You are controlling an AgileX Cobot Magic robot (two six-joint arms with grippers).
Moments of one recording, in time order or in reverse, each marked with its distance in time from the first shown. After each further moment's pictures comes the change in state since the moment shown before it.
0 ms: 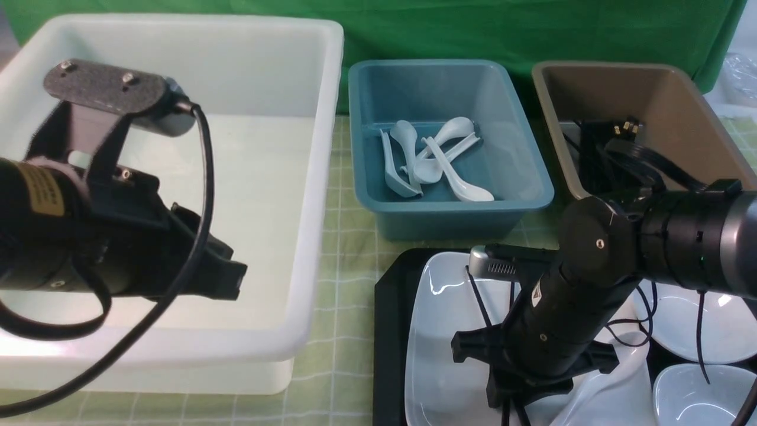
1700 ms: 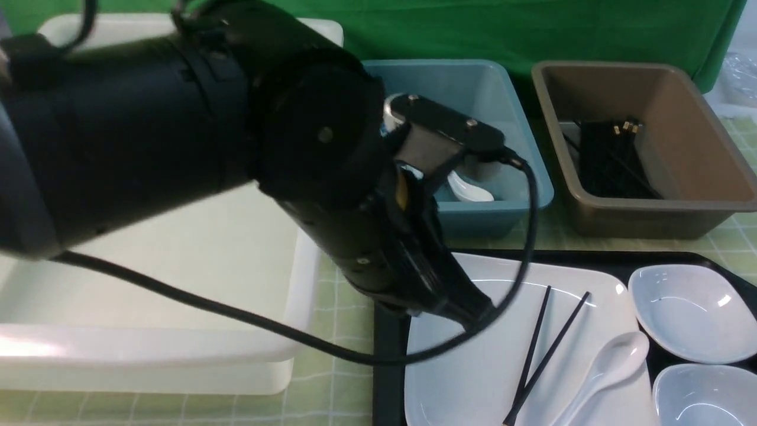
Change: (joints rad) right arm -0.508 -0.908 0.212 0.090 0.303 -0.513; left arm -0.347 0.492 -0.443 0.063 0.233 -0.078
